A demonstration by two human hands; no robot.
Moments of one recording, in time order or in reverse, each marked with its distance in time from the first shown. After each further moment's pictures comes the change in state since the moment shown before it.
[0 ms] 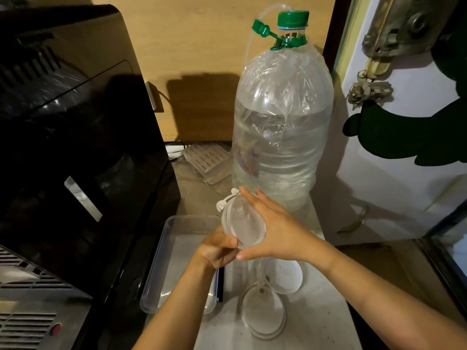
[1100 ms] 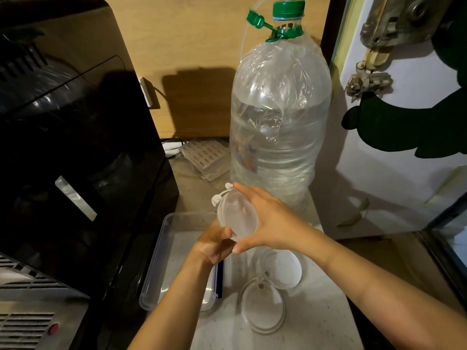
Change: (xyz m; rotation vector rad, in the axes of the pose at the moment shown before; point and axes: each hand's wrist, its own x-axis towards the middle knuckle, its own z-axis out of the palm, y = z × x) left_hand 0.002 0.003 0.004 0.000 0.009 0.053; right_hand 0.010 -0.002 -0.003 -0.027 0.028 -0.029
